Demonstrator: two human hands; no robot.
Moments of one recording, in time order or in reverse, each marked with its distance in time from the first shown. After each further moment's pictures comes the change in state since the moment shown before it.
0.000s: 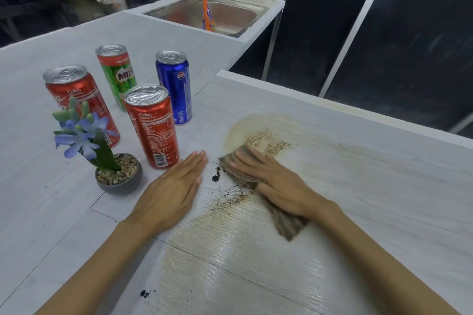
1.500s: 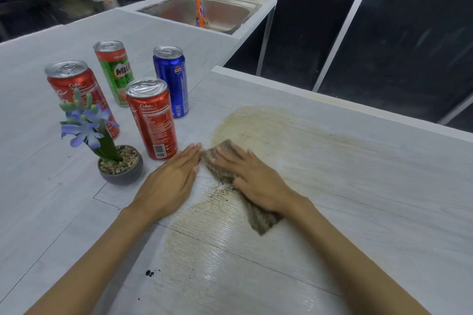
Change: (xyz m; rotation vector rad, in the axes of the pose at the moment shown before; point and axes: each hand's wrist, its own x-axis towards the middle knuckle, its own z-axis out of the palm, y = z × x) left_hand 0.002 -0.003 0.001 -0.020 0.032 -0.007; right_hand 0.013 -0.041 0.015 -0.045 -0.004 0.108
